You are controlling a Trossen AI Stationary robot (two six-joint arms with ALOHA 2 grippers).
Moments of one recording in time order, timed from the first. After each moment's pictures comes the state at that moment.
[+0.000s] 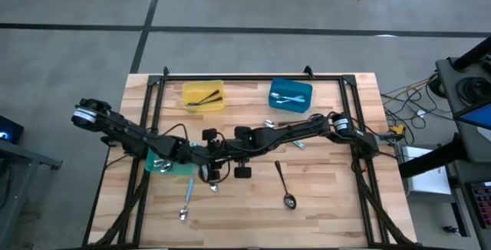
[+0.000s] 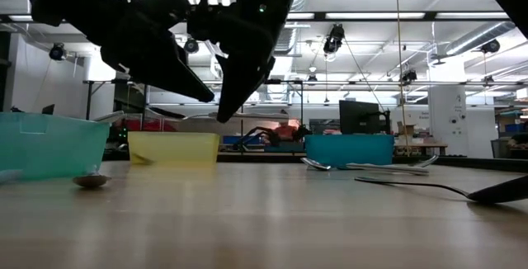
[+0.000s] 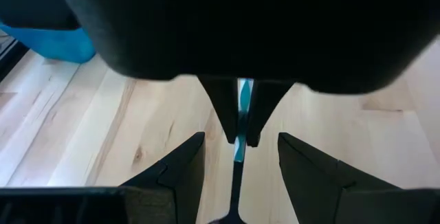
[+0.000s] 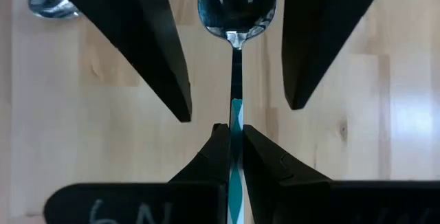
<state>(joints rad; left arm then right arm) -0.27 1.42 0.60 0.19 -0.43 -0.11 0.11 2.21 1.92 -0.85 0.13 0.05</state>
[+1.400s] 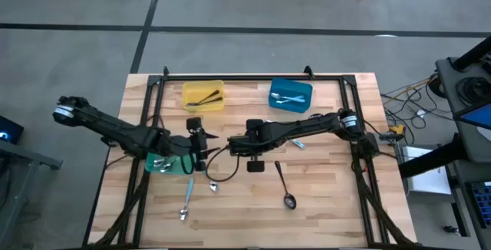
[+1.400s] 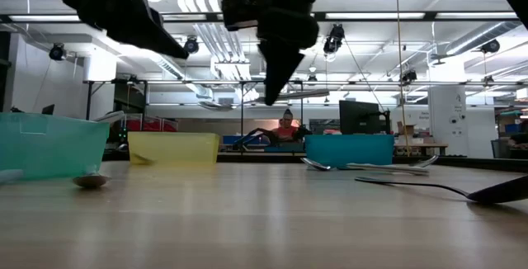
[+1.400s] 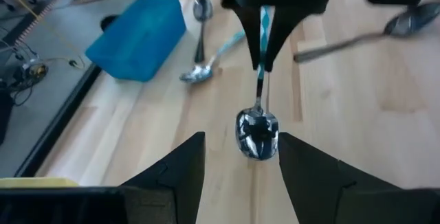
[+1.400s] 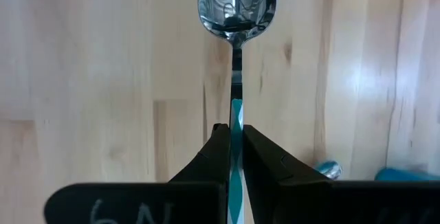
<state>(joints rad) -0.28 1.07 0.59 -0.09 -0.51 -0.02 0.10 2.13 1.91 -1.11 0.24 0.04</state>
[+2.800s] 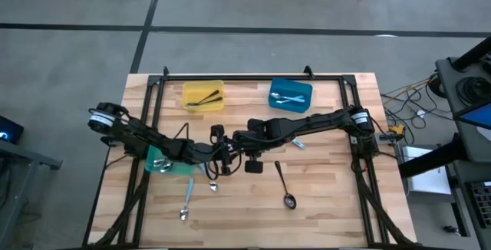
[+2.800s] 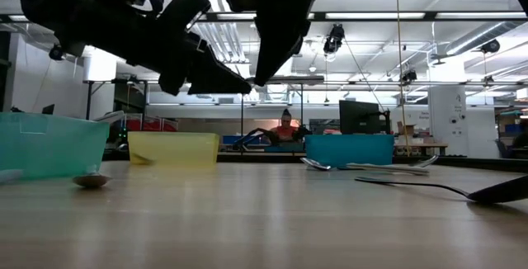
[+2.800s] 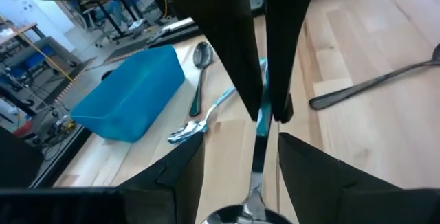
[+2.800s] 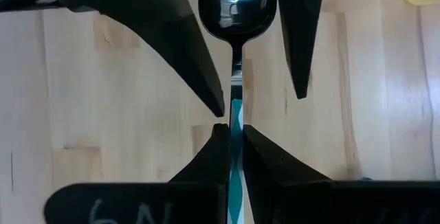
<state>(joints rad) -0.23 1.61 0.56 0.73 -0.53 0.22 0.10 2.02 1.81 -0.95 0.12 0.11</state>
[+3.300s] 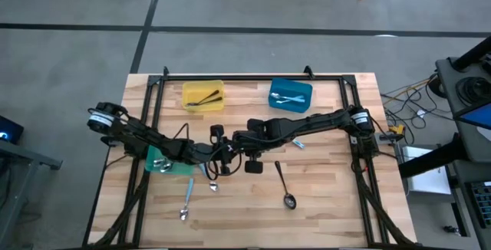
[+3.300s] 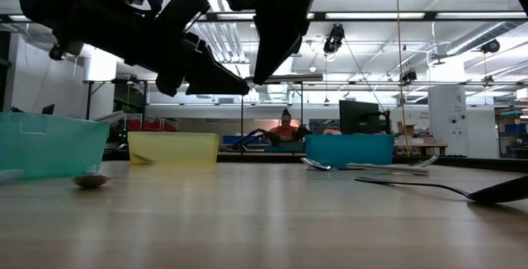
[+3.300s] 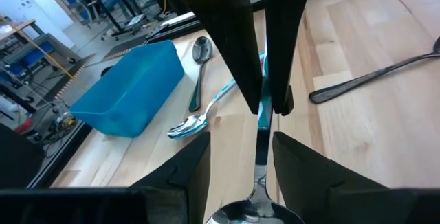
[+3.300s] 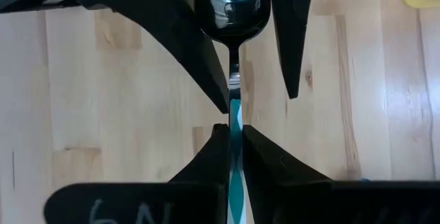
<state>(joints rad) -0.23 1.61 0.56 0.70 -0.54 0.21 0.10 2.02 1.81 -0.94 0.12 0.11</state>
